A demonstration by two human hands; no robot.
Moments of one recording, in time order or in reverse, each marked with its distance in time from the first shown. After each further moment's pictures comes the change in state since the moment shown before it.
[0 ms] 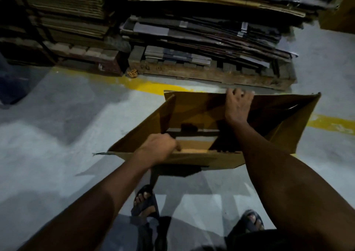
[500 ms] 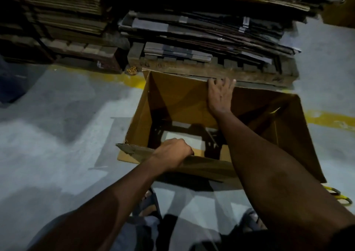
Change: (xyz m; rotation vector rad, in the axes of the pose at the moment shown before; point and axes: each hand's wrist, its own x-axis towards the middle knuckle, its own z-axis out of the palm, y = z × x) left_hand 0.011 0.027 0.012 -0.040 -0.044 0.100; right_hand 0.022 -0.056 0.002 0.059 -0.018 -0.122
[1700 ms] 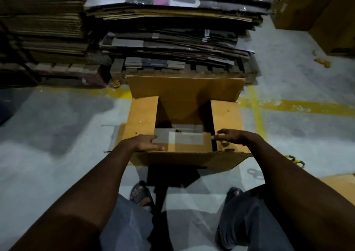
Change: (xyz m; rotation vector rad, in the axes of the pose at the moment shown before) left_hand -0.017 -0.038 0.009 -0.391 -0.276 -0.362; right_hand -0.169 0.146 -0.045 0.597 -0.971 0.263
